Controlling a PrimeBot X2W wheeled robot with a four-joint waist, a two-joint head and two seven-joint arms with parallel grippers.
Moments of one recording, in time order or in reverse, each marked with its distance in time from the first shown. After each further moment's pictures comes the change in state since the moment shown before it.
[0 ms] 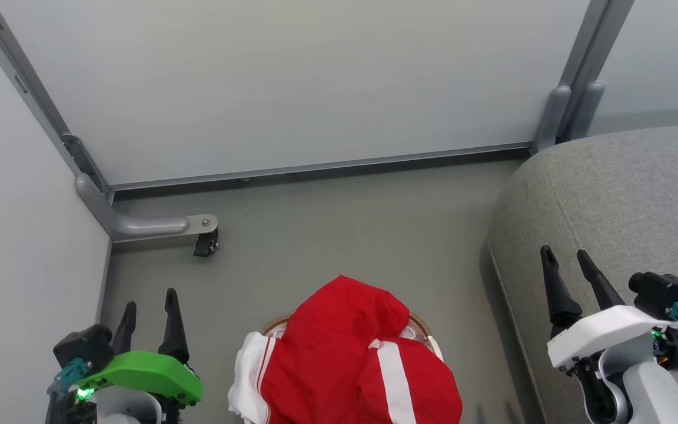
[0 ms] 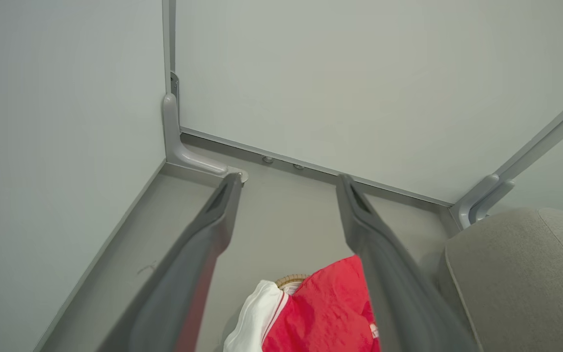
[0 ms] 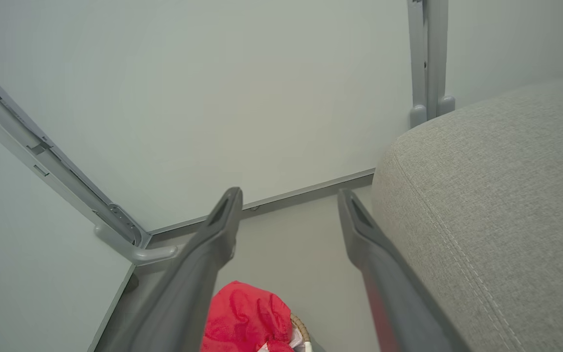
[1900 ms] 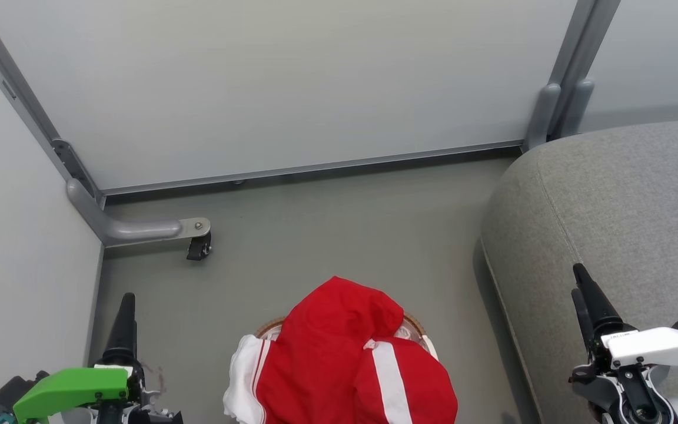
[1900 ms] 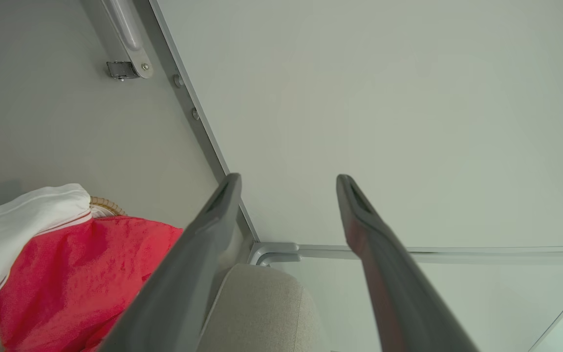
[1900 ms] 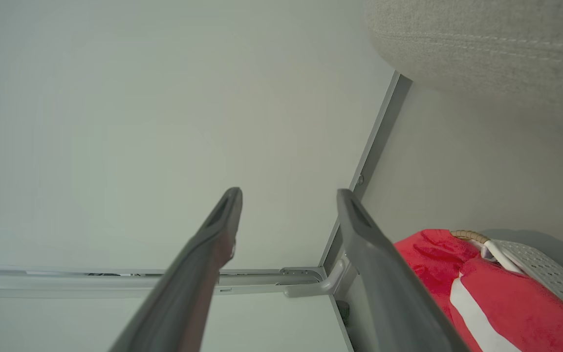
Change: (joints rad) left arm 0.039 -0.039 0.166 -0.065 -0.965 -0.096 0.197; right arm 0.070 0.042 -0.093 -0.031 0.967 0.000 0.198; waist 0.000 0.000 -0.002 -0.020
